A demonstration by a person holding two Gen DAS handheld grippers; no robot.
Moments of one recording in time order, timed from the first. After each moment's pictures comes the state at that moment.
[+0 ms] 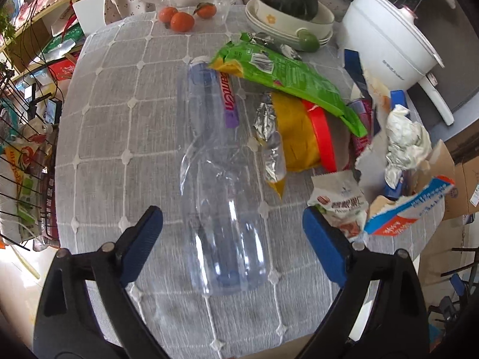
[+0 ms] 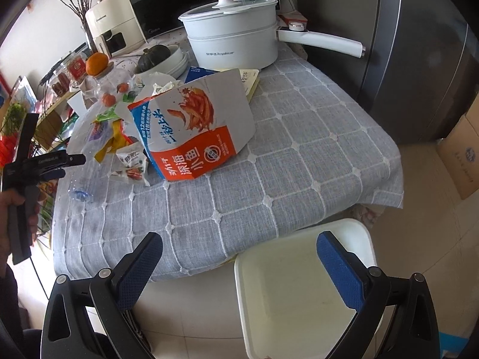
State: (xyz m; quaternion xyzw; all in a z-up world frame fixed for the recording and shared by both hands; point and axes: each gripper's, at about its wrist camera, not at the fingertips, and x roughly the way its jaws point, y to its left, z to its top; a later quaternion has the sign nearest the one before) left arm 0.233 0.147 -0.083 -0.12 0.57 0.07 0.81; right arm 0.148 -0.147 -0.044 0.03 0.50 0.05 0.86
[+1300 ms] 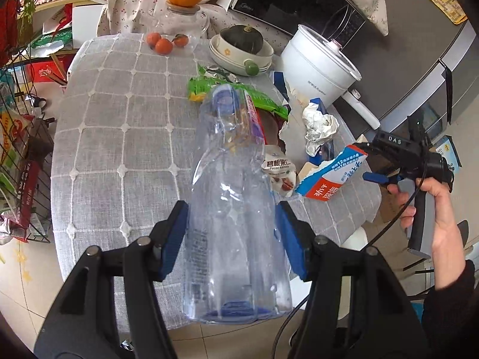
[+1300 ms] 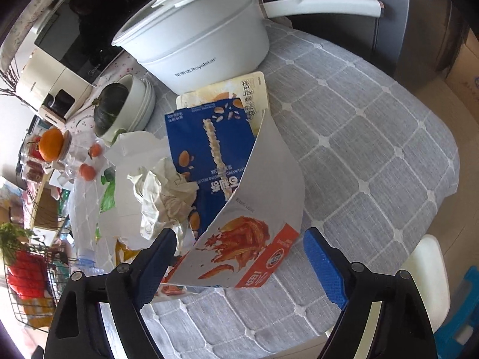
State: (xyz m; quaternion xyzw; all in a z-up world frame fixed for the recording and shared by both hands) left arm 0.119 0.164 -0.034 -0.20 0.46 -0.06 0.86; right arm 0.305 -0.110 -0.064 0.21 0.56 -0.01 0.80
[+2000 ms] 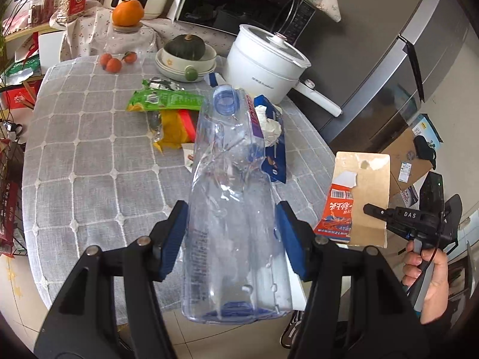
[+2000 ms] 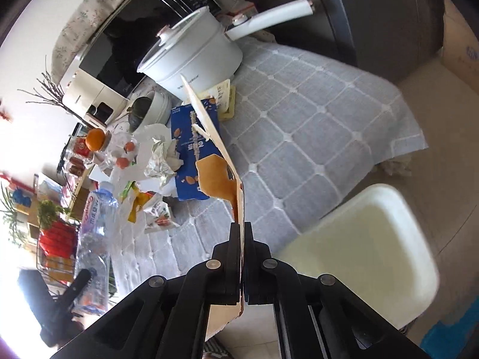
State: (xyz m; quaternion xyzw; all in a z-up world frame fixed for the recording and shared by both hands) left arm 0.102 0.088 -0.005 -0.17 0.43 -0.12 0.88; right arm 0.143 -0.215 -0.047 0.26 0.48 0.06 0.83
